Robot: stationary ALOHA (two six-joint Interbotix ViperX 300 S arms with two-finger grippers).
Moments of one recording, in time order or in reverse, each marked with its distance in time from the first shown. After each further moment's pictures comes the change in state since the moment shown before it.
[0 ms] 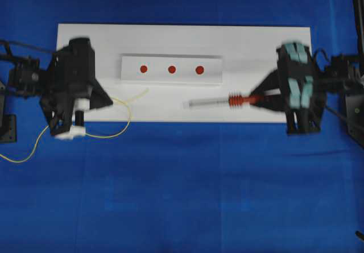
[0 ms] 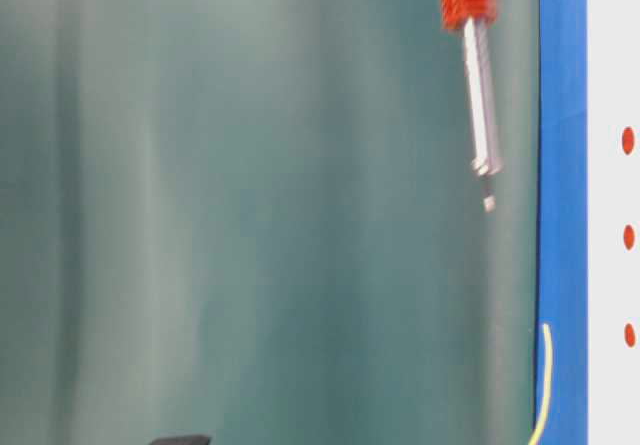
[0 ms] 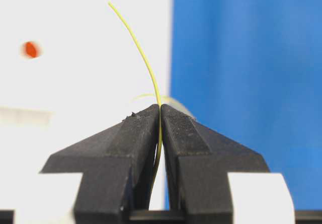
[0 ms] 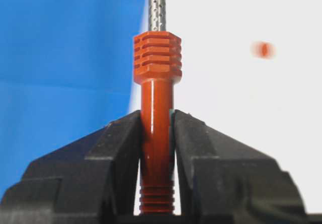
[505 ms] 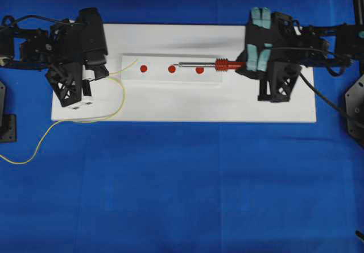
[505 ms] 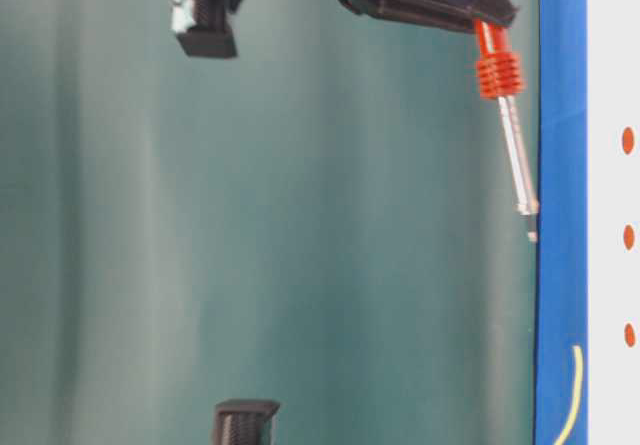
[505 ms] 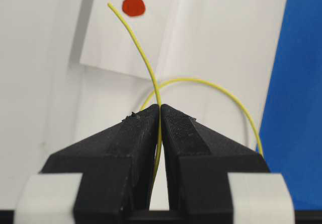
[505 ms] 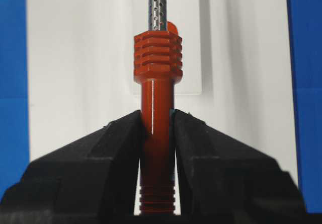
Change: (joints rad) left arm 0.153 0.092 -0.018 0.003 0.064 0.078; right arm -0.138 0.199 -0.098 -0.081 0.014 0.000
